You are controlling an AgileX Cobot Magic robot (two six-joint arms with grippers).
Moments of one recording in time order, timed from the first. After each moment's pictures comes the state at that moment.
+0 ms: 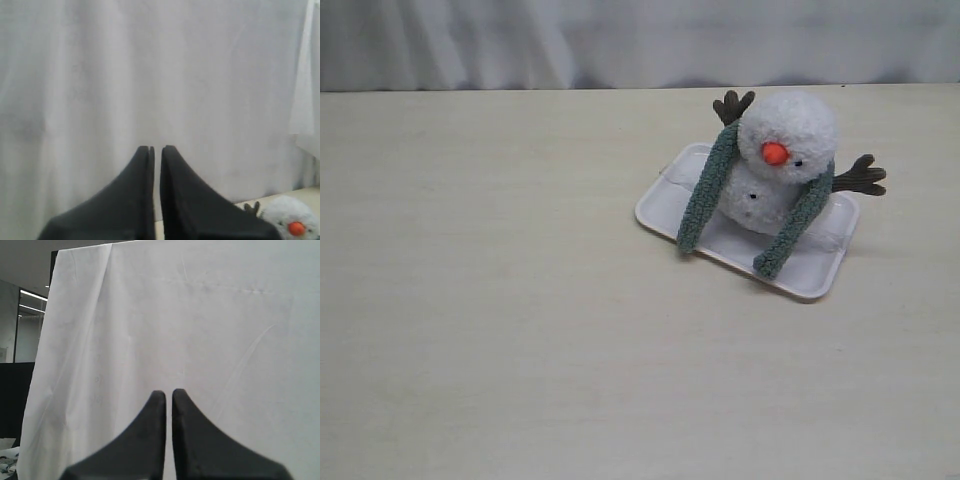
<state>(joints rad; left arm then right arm) -0.35 0.12 -0.43 -0.04 0.16 0.03 0.28 0.12 -0.78 0.10 0.33 -0.12</state>
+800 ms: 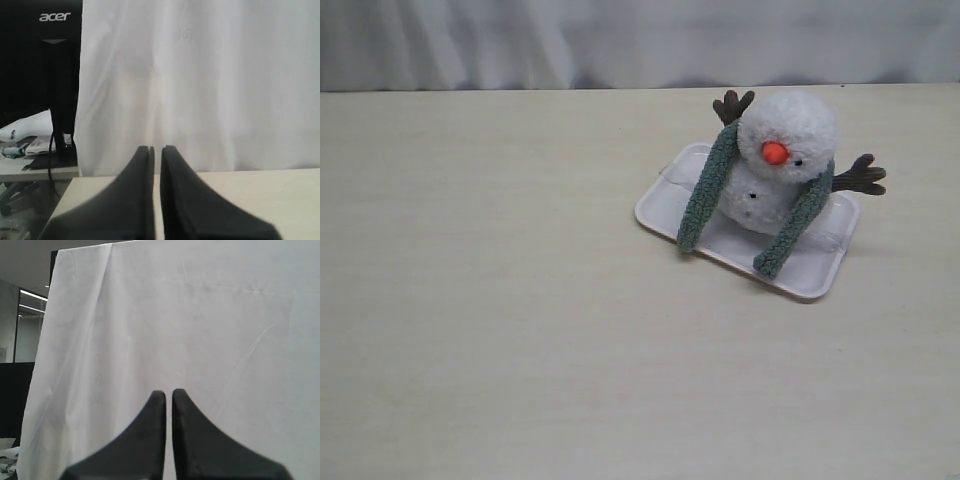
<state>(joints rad) 0.02 0.00 -0.16 0.01 0.15 0.03 0.28 0.12 -0.78 0.10 0.33 -0.12</state>
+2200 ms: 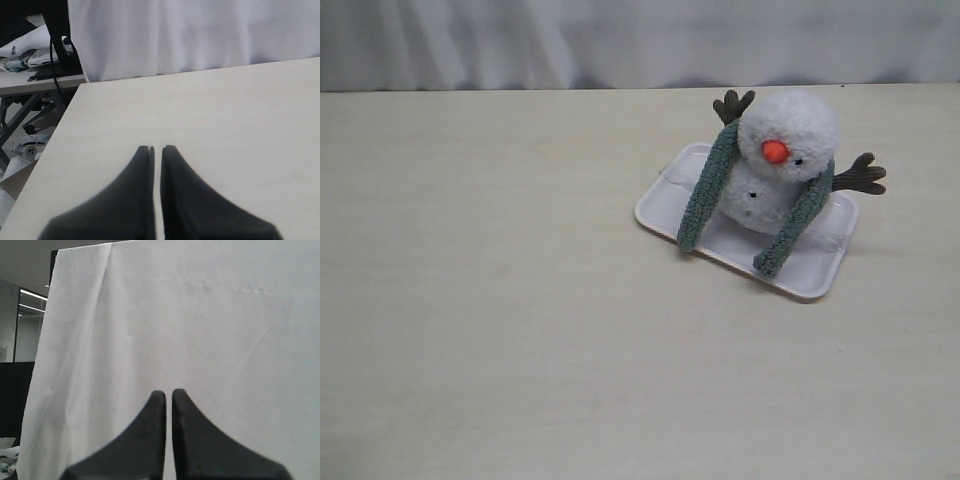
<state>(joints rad) 0.02 0.00 0.00 0.10 0.30 0.03 0.28 0.12 -0.78 0.10 0.33 -0.12</state>
